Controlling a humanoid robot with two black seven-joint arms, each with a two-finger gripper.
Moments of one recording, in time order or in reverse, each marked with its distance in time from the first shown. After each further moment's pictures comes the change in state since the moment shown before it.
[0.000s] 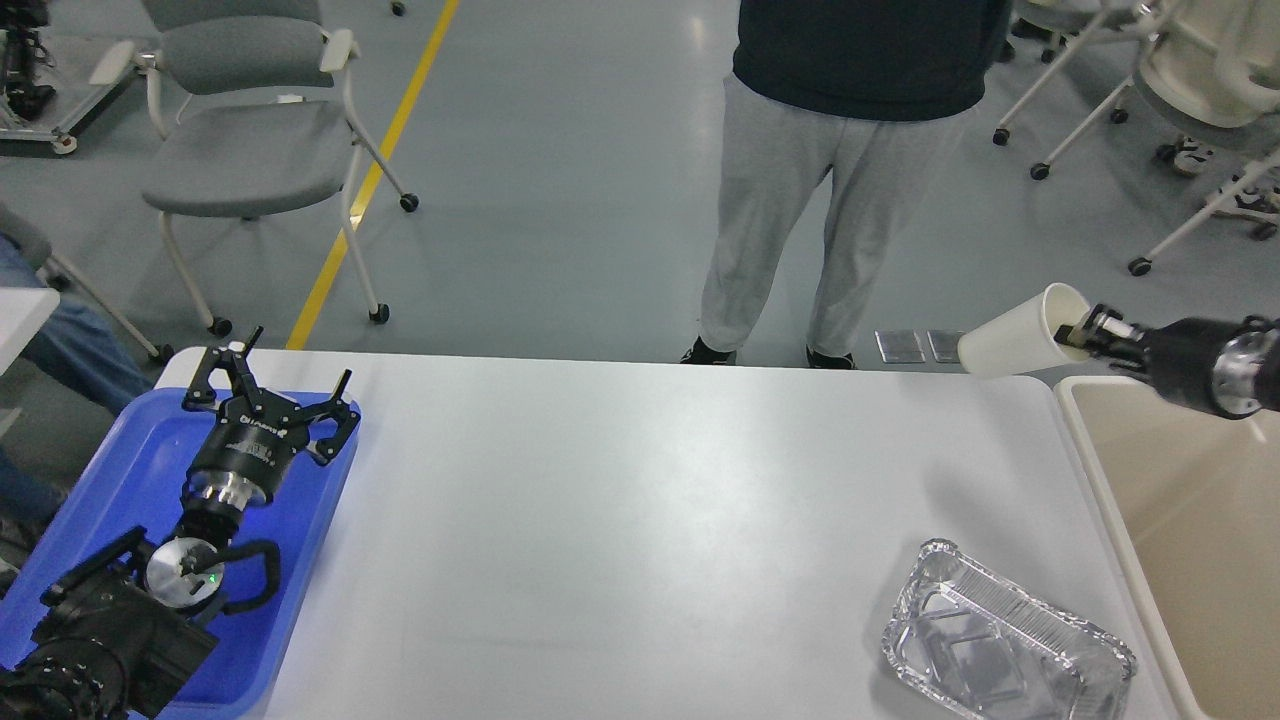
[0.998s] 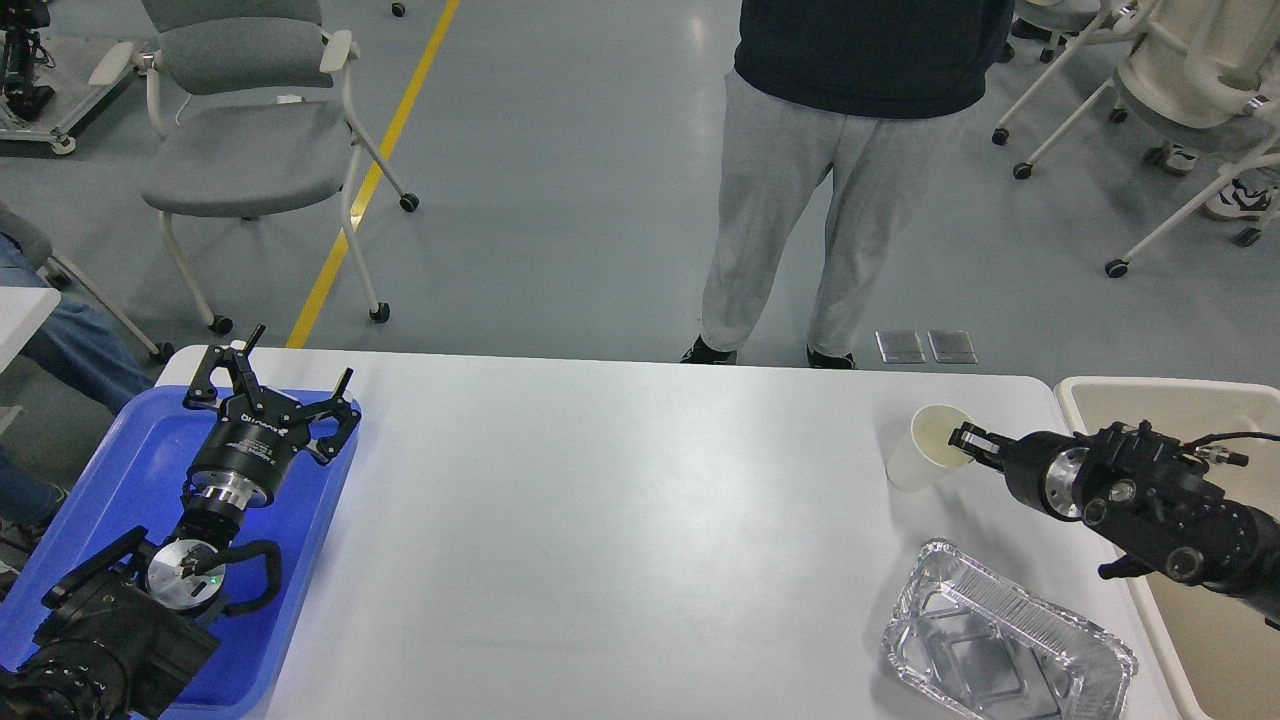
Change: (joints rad) left arm 0.000 -0.001 0.000 0.000 -0.001 0.000 0.000; right arm -0.230 0.441 -0.024 -0.292 -0.186 -0.246 -0.045
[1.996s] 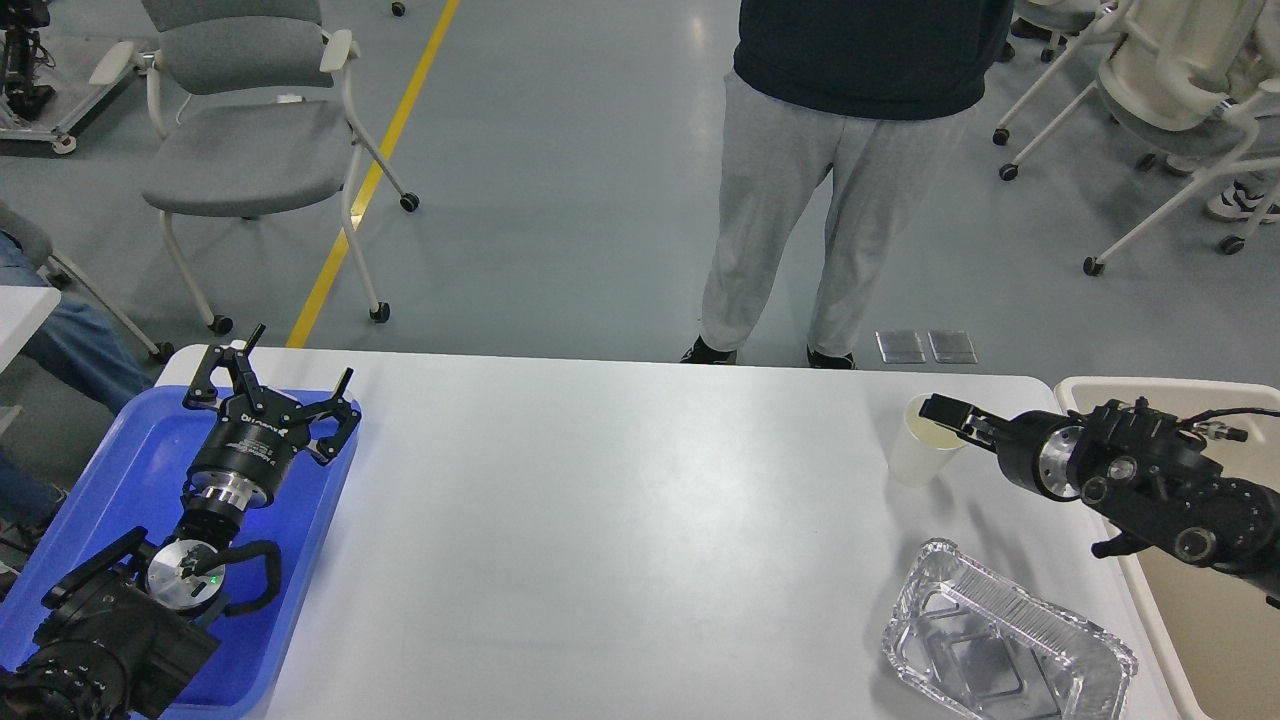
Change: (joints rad) left arm 0.000 0.000 0.000 0.000 0.000 0.000 0.000; right arm 0.039 -0.035 0.004 0.097 0.026 0.012 -0.053
